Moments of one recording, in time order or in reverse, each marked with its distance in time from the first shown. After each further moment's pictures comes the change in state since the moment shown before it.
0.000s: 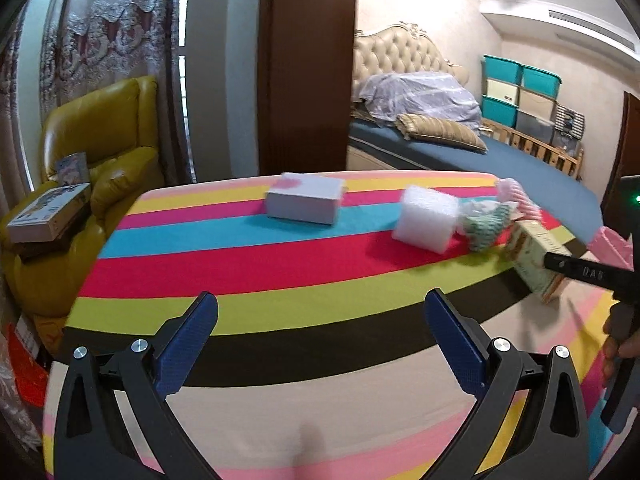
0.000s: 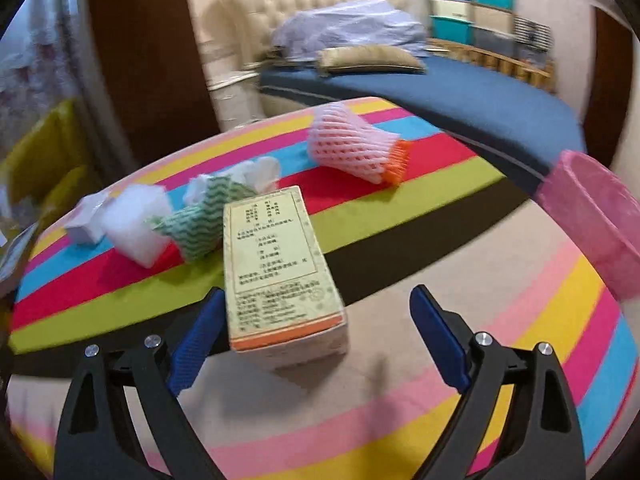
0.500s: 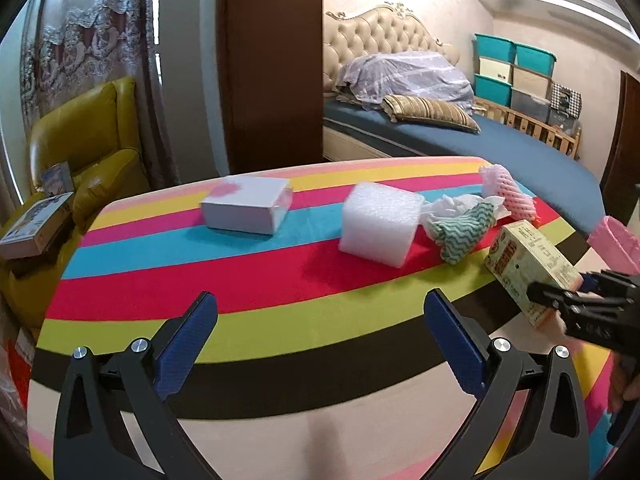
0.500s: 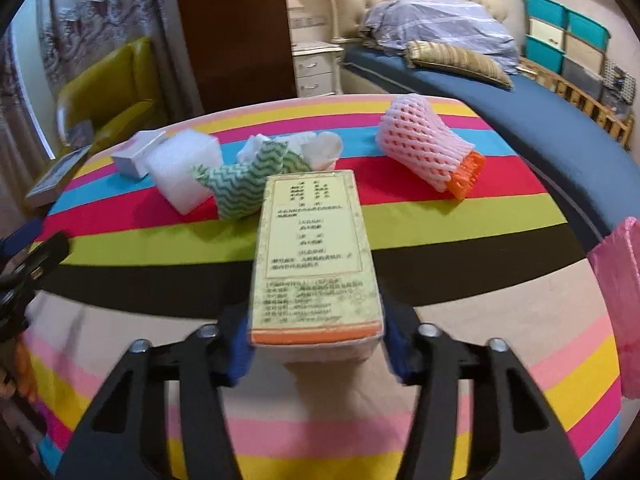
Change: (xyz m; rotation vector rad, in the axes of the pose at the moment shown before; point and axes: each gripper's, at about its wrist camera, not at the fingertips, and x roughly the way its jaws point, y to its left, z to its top) left arm 0.051 -0.063 0.024 0.048 0.065 0.007; right arm 0.011 0.000 0.008 -0.245 0.083 0.188
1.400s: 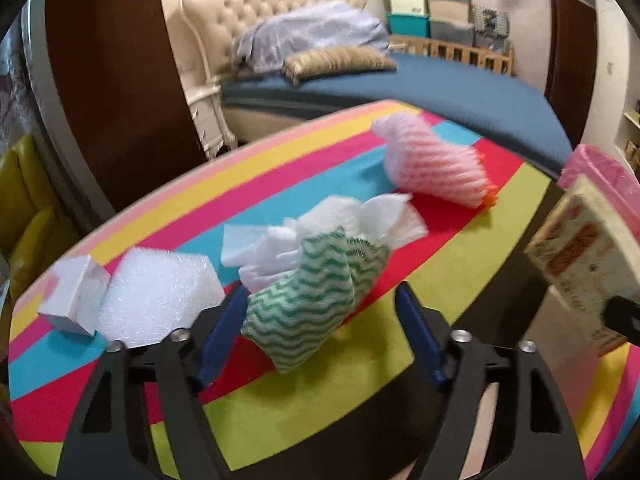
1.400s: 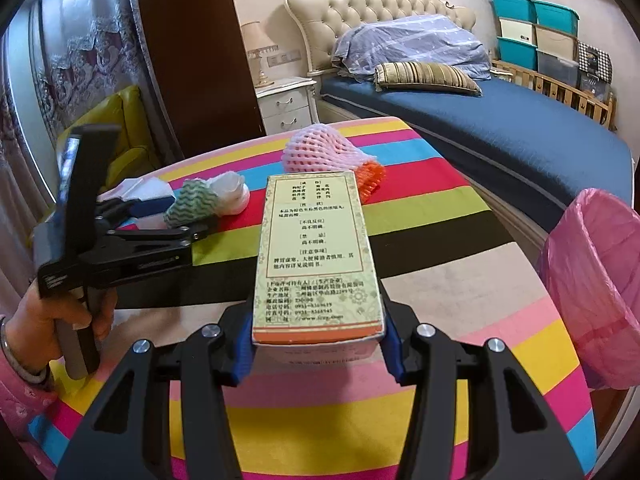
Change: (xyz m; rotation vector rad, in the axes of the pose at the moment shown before) left arm 0.114 -0.131 0.046 0.276 0.146 -0.173; right arm -0.050 -0.084 -0.025 0.108 -0.134 -0.007
